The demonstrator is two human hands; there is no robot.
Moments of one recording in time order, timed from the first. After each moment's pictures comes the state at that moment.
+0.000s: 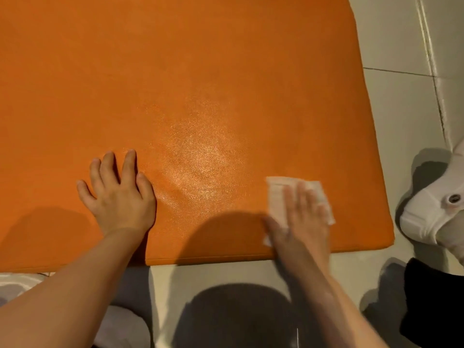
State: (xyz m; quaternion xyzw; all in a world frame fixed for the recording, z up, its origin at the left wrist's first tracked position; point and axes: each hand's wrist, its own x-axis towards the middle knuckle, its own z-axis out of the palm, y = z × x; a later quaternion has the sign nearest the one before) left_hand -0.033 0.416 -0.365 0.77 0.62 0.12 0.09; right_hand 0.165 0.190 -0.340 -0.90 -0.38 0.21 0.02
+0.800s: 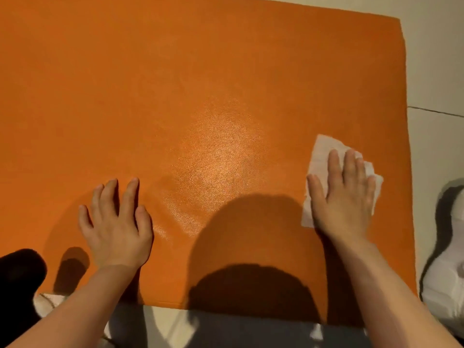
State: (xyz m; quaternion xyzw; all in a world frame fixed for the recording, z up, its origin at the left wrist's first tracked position) left_hand -0.030 0.414 -0.358 0.76 0.64 0.07 0.07; right_hand 0.302 0.288 -0.344 -0.91 -0.37 0.16 0.03
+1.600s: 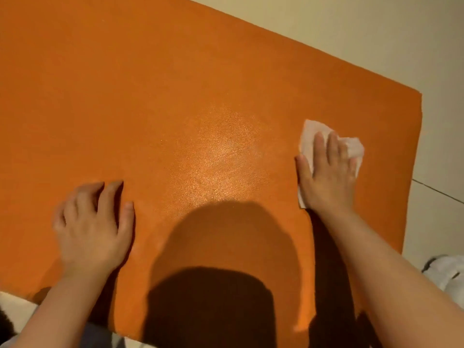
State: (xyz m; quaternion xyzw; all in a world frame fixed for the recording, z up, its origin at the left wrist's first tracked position) left_hand -0.001 0.427 -0.348 0.71 0.70 0.09 0.05; right_hand 0.370 0.411 -0.346 -0.86 -0.50 0.13 0.02
